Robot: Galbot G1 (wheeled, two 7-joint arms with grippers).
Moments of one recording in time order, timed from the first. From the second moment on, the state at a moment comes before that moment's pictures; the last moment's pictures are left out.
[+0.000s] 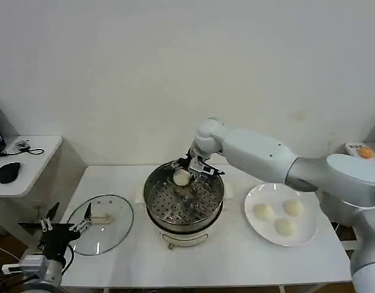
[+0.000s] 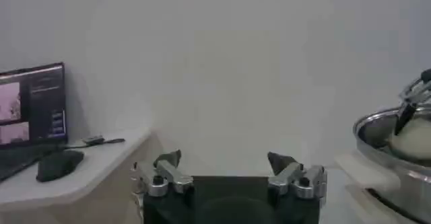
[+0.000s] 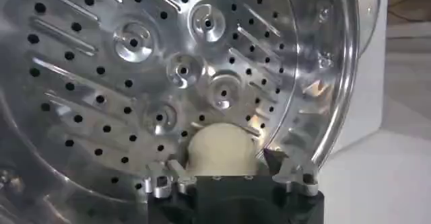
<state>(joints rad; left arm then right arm) 1.64 -1.24 -0.81 -2.18 -0.25 0.19 -0.05 0.35 1.29 -1.08 1.05 -0.35 0.49 -0.90</state>
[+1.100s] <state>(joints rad) 1.57 -1.16 -0.74 -2.15 -0.27 0.21 -0.05 0.52 0.66 -1.19 1.46 0.00 -0.04 -0.92</state>
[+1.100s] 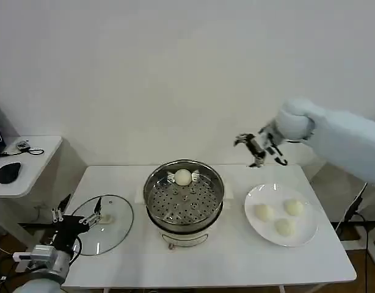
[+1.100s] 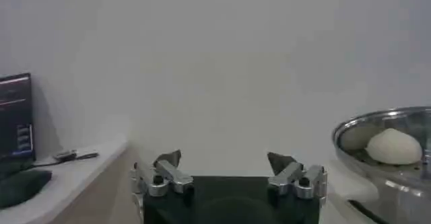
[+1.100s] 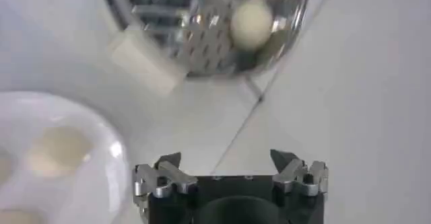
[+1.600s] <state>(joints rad) 1.56 -1.16 -0.72 -2.12 -0.27 0.21 -0.05 0.19 0.52 -1.00 1.45 -0.01 -0.18 -0.92</state>
